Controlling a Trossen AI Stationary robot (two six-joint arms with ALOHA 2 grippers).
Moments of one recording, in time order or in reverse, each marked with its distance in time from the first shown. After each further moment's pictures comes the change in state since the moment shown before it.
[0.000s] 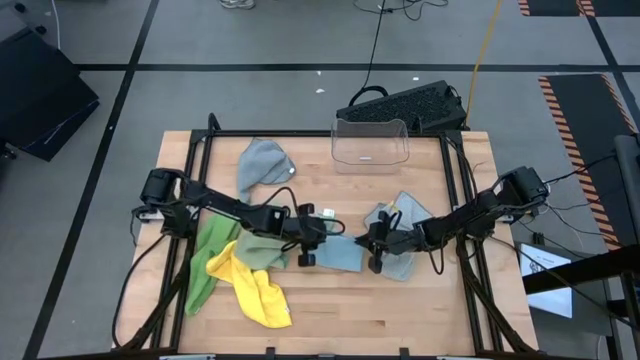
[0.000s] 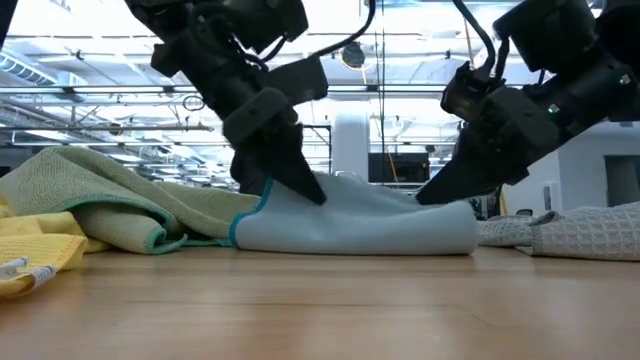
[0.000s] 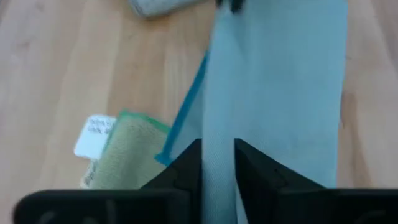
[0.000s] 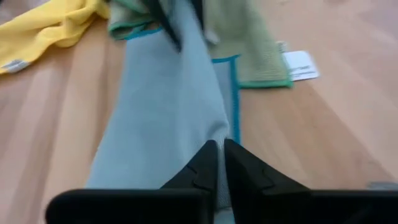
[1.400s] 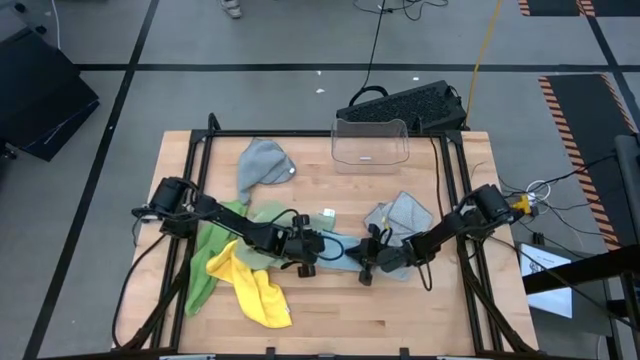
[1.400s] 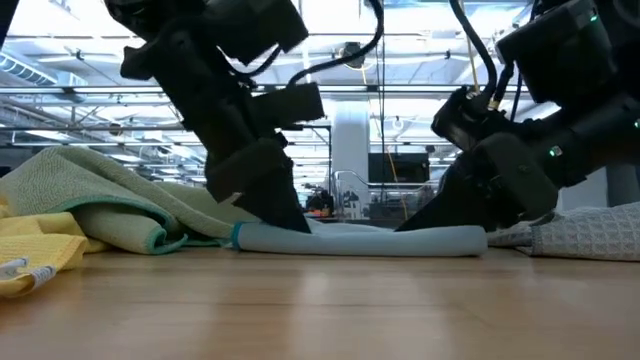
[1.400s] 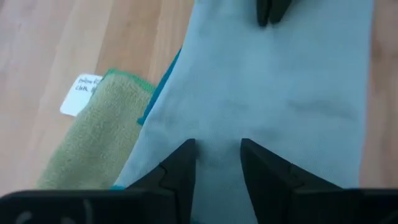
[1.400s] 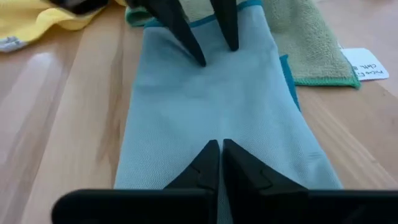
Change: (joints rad) left arm -0.128 0.086 0.023 -0.045 -0.229 -0.112; right arm 0.094 0.324 0.078 0.296 0.098 -0.052
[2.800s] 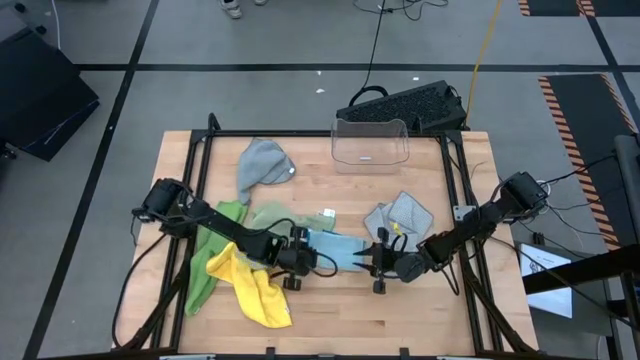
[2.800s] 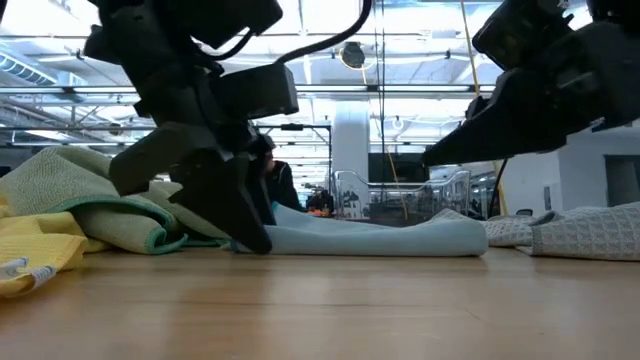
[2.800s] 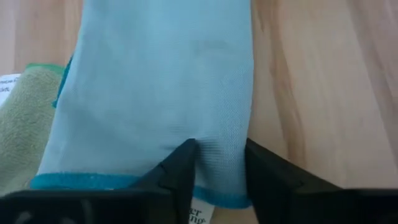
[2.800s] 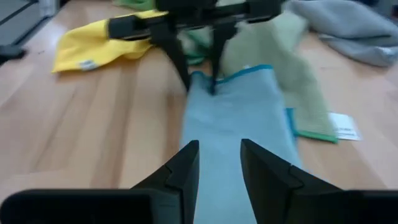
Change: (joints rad) left arm -0.054 -0.019 -0.020 -0.095 0.121 0.110; right arm 0.138 -0.282 -0.001 -0.240 0.113 -0.107
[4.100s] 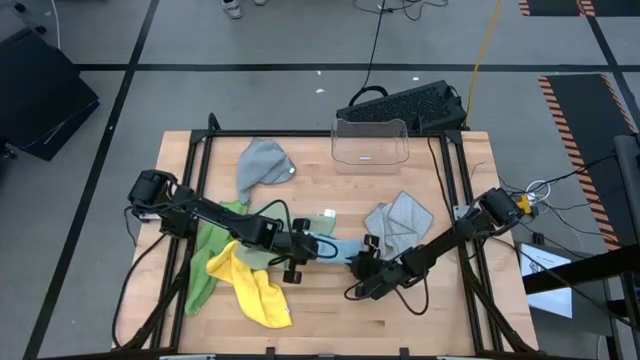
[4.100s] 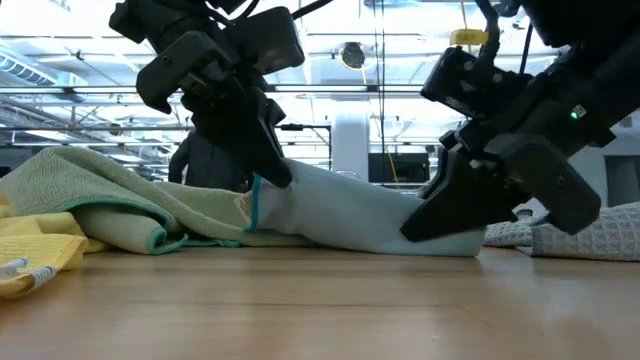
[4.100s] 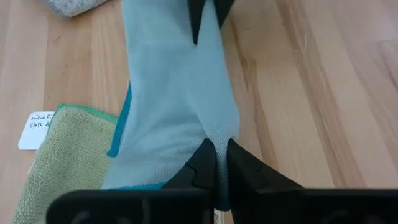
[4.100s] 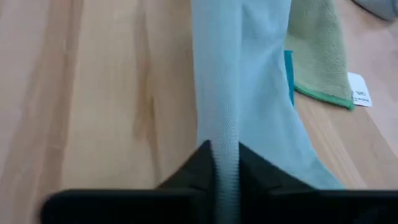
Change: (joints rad) left arm 0.060 -0.140 0.001 0.007 0.154 0.032; right arm -0.008 0.245 0.295 -0.431 0.049 0.091
